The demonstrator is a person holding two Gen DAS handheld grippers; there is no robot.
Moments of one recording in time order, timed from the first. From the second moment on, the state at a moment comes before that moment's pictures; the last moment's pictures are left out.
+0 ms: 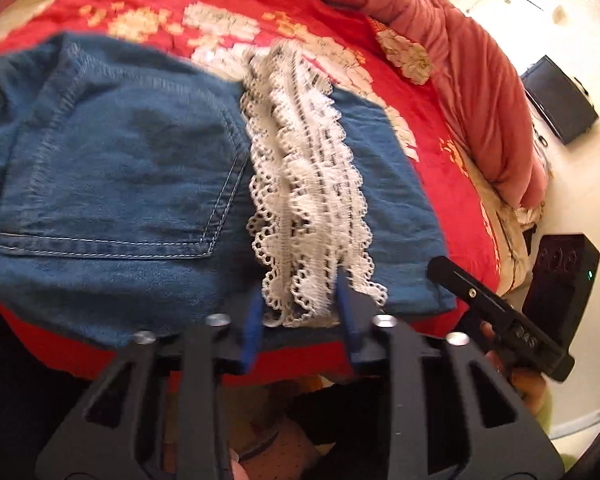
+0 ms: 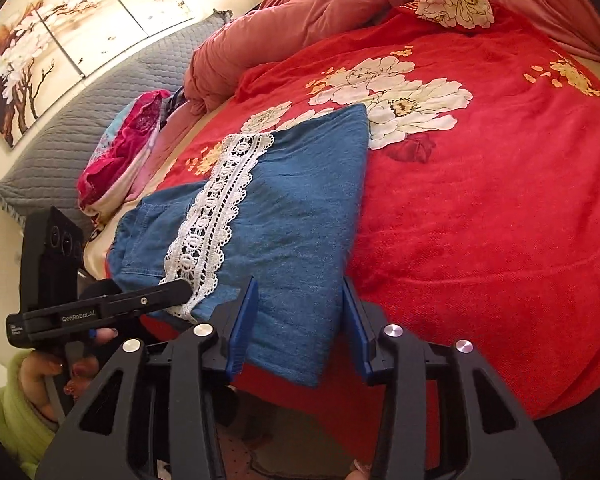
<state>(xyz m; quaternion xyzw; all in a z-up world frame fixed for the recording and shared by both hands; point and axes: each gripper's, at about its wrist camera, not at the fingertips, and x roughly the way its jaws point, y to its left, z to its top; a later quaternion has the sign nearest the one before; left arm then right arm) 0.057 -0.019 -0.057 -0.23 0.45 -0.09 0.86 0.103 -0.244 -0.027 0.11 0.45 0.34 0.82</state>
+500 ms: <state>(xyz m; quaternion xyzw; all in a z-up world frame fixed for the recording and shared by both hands) 0.039 -0.028 -0.060 -0.14 0.46 -0.07 0.87 0.094 -0.232 -0.022 0.04 0.44 0.31 0.84</state>
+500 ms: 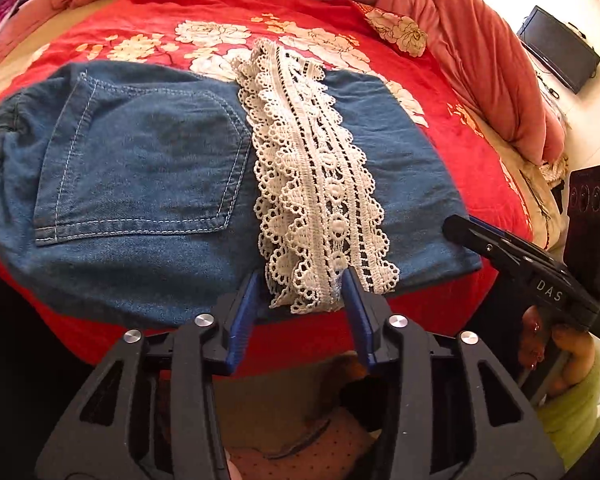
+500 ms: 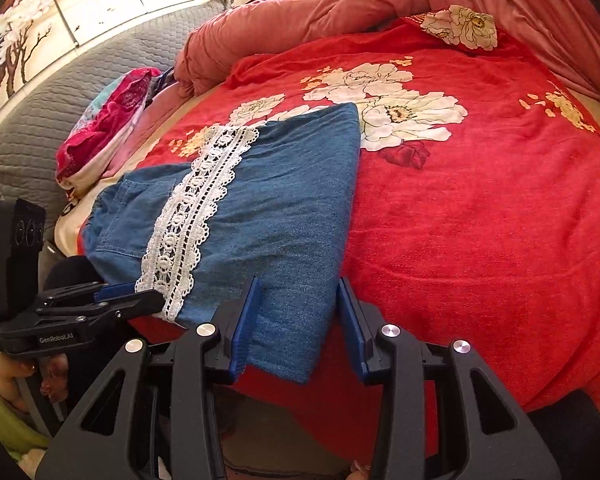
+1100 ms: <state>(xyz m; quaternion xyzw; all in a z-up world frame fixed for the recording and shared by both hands) 0.027 -0.021 -0.039 -0.13 0.44 -0.05 0.89 0.079 -0.207 -0.018 -0.05 0.43 0.30 0.85</state>
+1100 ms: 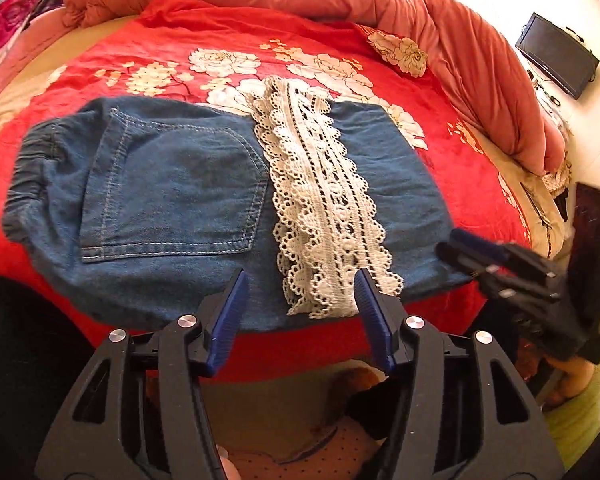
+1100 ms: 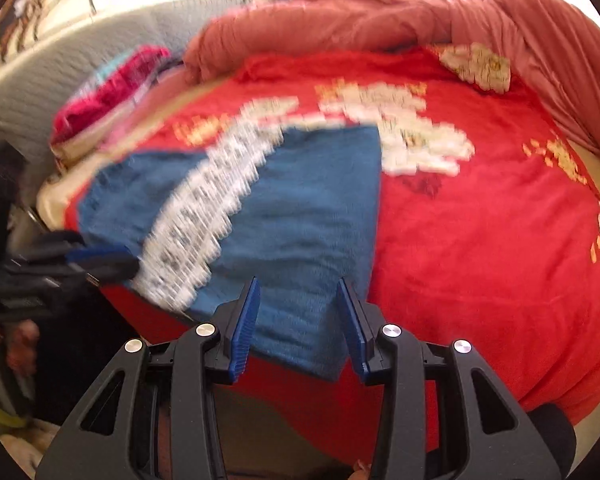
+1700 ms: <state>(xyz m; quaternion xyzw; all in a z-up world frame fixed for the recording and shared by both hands) 0.017 -0.005 -0.024 -0.14 0.41 -0.05 0.90 0.073 -0.221 0.008 -0.01 0.40 0.27 0.87</state>
